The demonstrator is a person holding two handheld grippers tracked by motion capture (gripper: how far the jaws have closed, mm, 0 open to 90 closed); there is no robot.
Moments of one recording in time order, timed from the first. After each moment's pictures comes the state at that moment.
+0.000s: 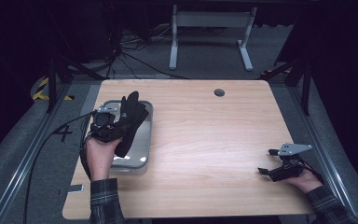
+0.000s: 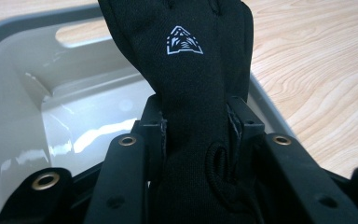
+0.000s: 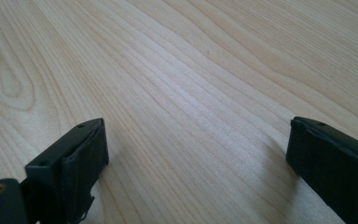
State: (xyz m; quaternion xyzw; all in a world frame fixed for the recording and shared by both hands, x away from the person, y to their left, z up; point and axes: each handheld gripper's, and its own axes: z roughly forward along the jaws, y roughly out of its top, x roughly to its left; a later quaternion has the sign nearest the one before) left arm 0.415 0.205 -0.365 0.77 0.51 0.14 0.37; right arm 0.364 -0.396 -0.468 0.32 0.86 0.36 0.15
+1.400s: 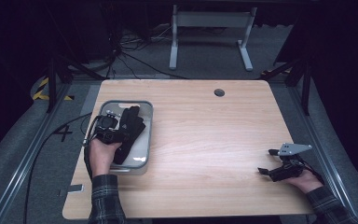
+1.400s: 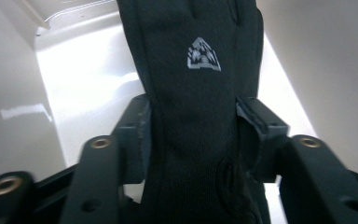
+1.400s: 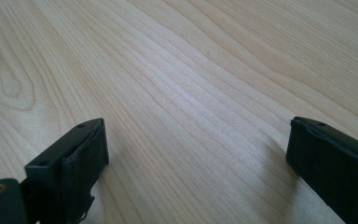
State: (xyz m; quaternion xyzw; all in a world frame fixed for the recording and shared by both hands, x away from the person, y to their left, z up) left arm 0.448 0.214 -0.416 0.78 0.55 0.11 0.27; right arm 0.364 -0.396 -0.468 0.32 0.86 0.36 0.15
